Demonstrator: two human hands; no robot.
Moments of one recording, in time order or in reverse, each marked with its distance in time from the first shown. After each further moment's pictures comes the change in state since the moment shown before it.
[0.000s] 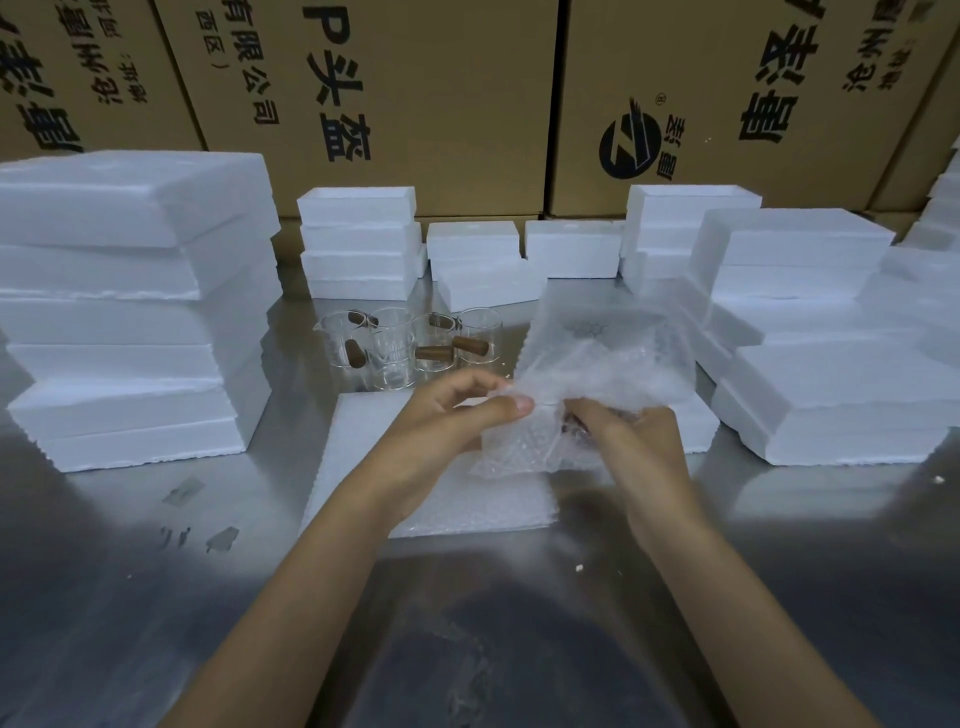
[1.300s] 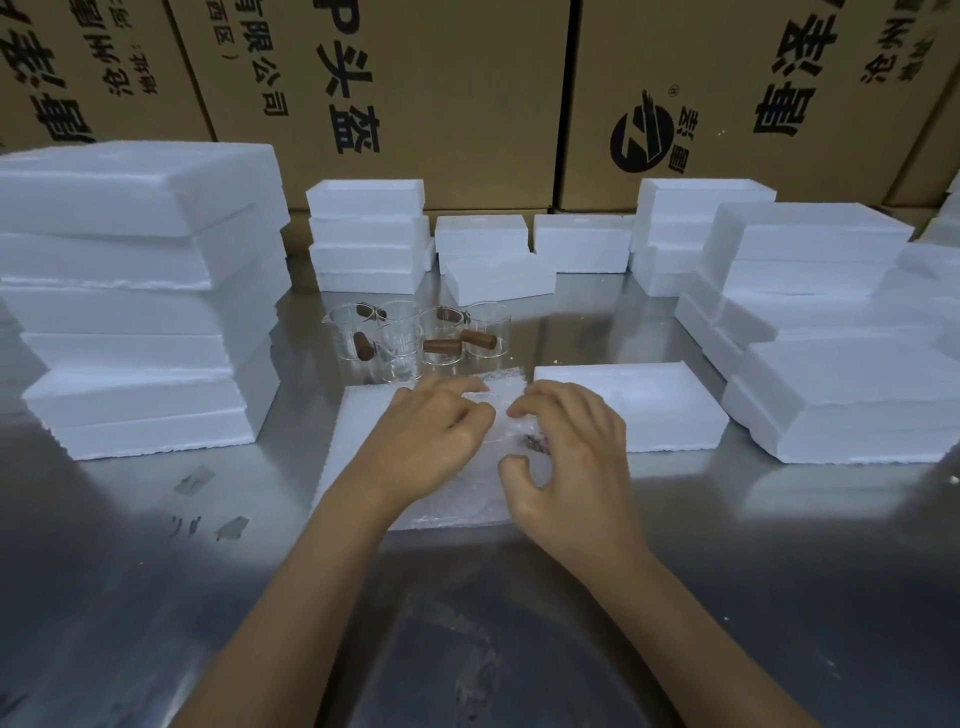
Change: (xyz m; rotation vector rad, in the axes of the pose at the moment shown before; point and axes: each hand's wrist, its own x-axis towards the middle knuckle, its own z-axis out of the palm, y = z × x) left_hand 0.007 -0.016 -0.019 0.923 0.051 0.144; right_hand -0.036 0.019 0.026 -0.843 -0.141 -0.686
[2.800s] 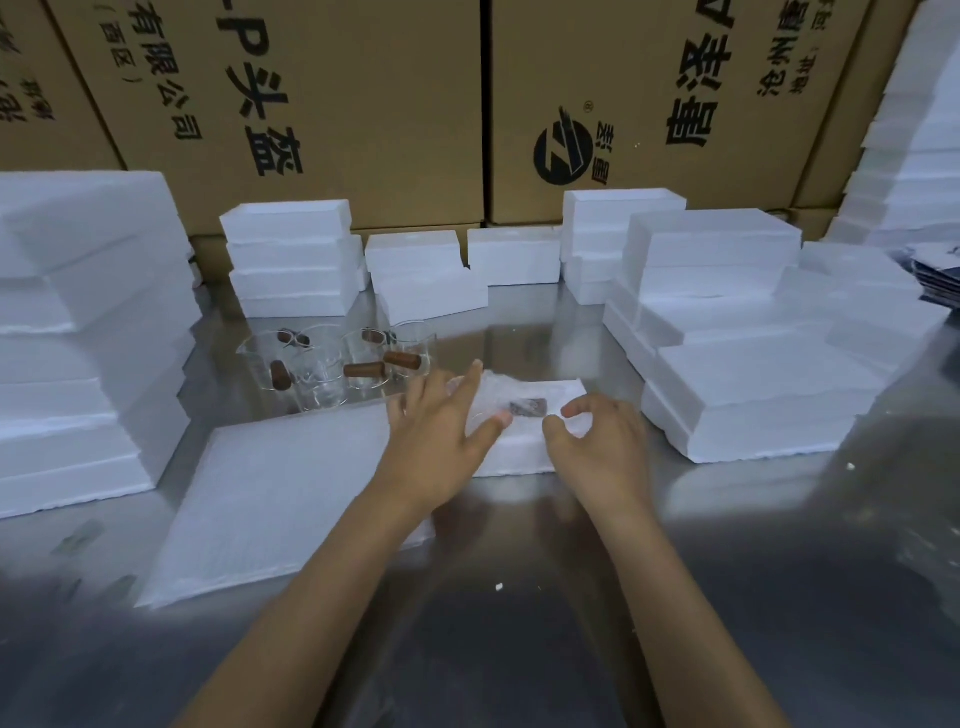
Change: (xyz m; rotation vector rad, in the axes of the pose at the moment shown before) left_hand 0.054 0.037 0.066 0.135 0.148 0.031; right_hand 0.028 0.082 -0.040 0.021 0.012 0.710
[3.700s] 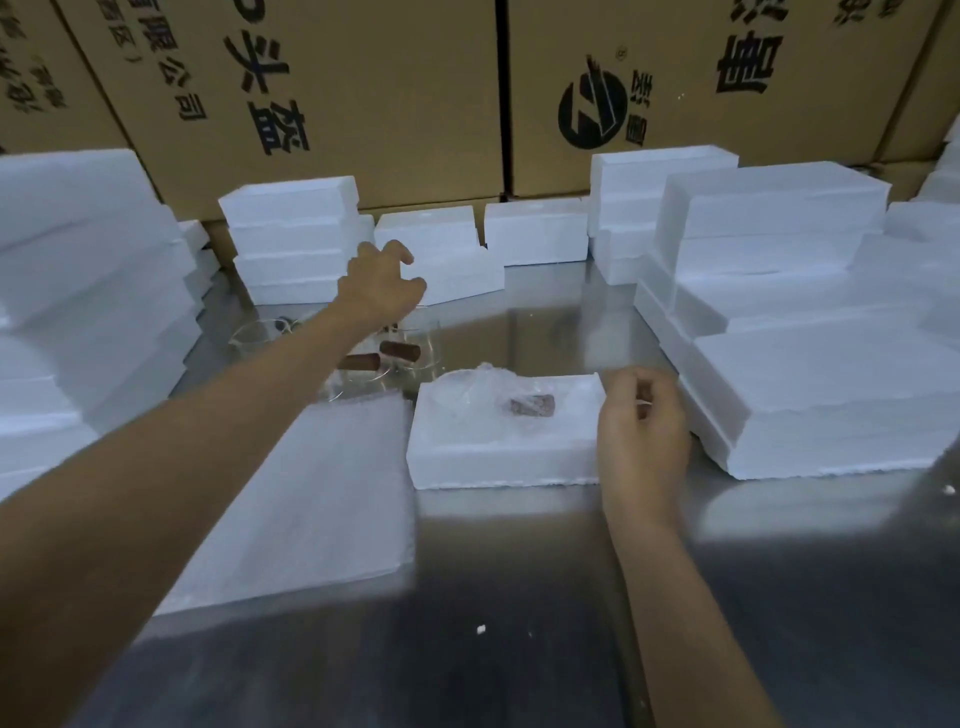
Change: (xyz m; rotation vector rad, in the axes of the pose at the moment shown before) left_hand 0.155 -0.051 -0.049 0.051 0.025 -0.306; right_hand 0.026 0.008 0.009 0.567 0.219 0.160
